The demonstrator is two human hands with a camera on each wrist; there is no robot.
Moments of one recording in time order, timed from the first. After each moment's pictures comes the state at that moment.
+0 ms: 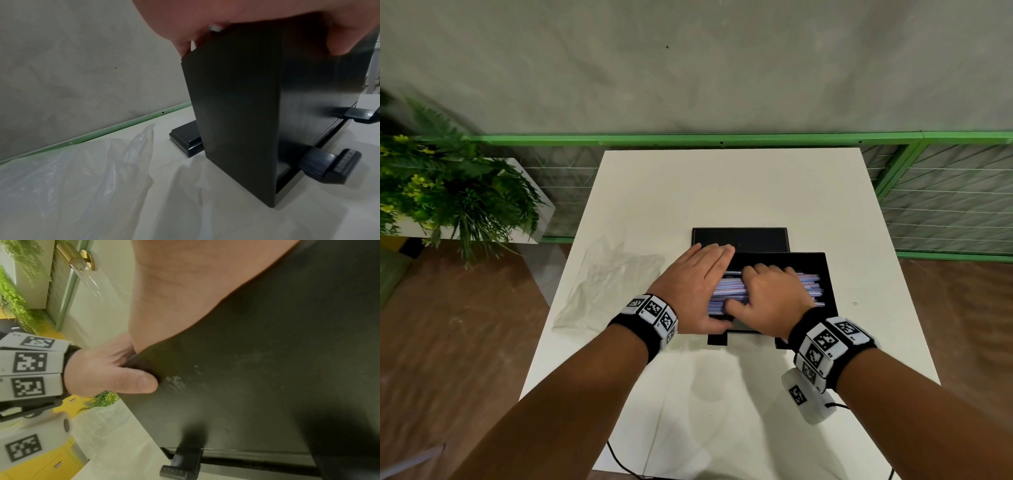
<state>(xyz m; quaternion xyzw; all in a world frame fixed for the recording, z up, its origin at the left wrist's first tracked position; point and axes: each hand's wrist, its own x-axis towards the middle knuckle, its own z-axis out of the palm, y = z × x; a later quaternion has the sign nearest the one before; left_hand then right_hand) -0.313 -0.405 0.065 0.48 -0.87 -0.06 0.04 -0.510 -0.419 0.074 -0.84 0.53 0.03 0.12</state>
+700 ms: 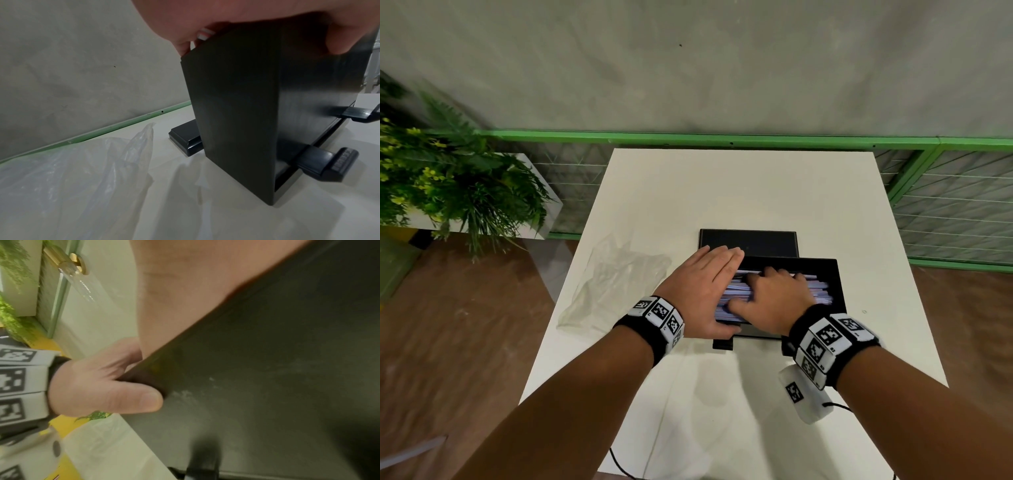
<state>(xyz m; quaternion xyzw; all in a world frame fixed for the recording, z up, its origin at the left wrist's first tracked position) -0.313 -0.405 0.066 0.48 -0.87 -0.07 0.02 -0.499 -0.429 0.075 -0.80 0.56 0.12 0.17</state>
